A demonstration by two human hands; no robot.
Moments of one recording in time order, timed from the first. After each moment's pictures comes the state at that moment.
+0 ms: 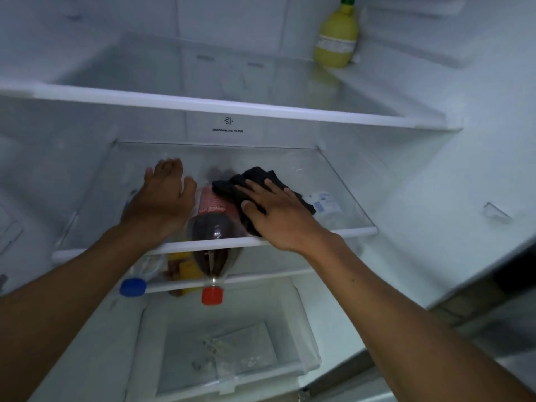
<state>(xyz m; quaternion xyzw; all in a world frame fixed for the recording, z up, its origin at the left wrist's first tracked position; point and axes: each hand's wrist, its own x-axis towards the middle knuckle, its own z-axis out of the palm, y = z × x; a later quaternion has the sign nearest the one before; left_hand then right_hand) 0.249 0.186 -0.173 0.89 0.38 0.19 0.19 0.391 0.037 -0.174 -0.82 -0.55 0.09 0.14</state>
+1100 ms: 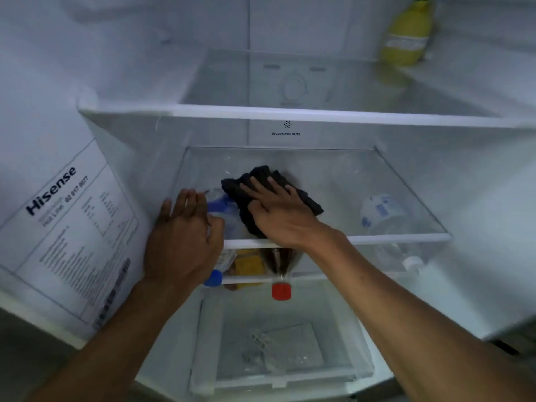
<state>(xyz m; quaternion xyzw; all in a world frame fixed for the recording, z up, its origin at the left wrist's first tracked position) 0.159 0.180 -0.198 0.90 0.41 0.18 -0.04 0.324 0.108 -0.172 -0.79 -0.59 0.14 0.13</state>
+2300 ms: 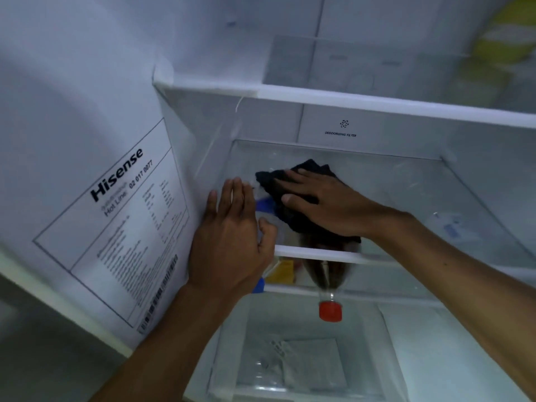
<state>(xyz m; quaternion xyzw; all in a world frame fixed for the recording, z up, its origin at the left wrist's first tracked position) 0.156 0.181 -0.203 0.89 0.40 0.23 -0.03 0.350 0.141 -0.164 -0.72 -0.67 0.13 0.11</state>
